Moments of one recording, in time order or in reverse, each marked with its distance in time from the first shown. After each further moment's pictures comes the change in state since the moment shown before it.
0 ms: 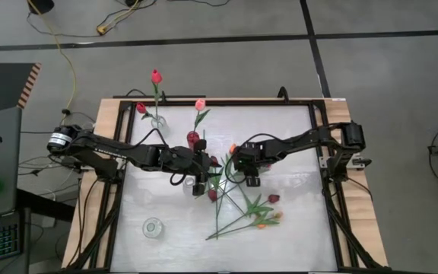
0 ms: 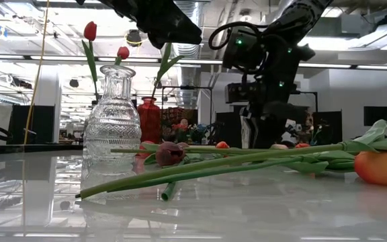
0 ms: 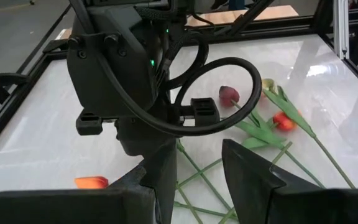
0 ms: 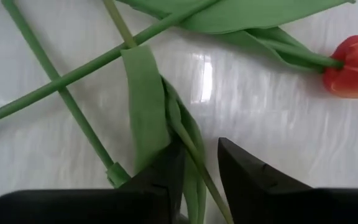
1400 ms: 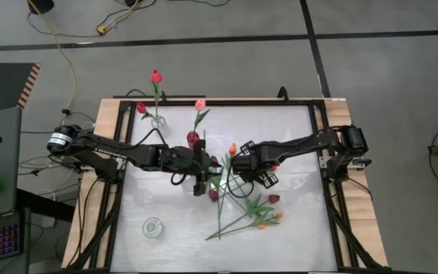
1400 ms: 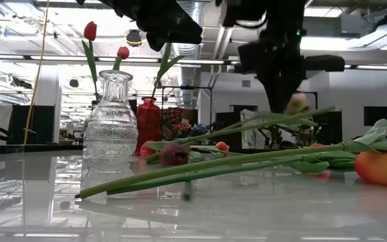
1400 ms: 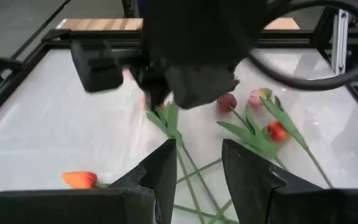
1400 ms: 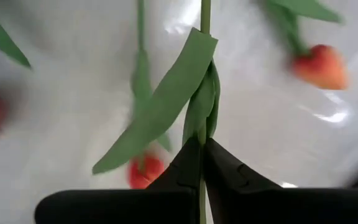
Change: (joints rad) left arm 0.000 0.000 0.000 0.007 0.000 -0.097; right arm 0.150 -0.003 0.350 -0.687 0.226 -0.362
